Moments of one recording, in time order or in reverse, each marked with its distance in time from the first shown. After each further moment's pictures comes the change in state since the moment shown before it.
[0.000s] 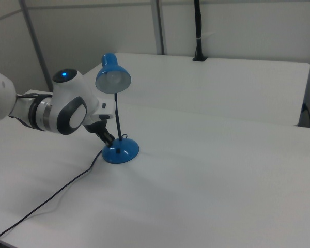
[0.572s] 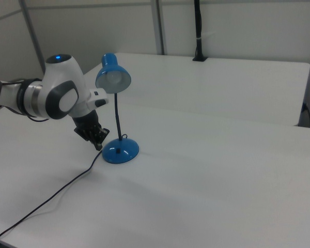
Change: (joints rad) arm 0.002 -0.113 0.002 0.011 -0.026 -0.308 -0.416
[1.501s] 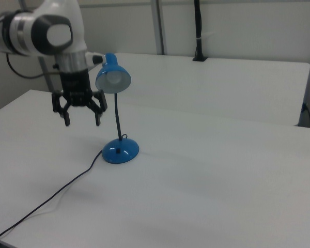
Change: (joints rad) arm -0.002 -0.069 -0.063 0.358 -0.006 -0.748 -0.408
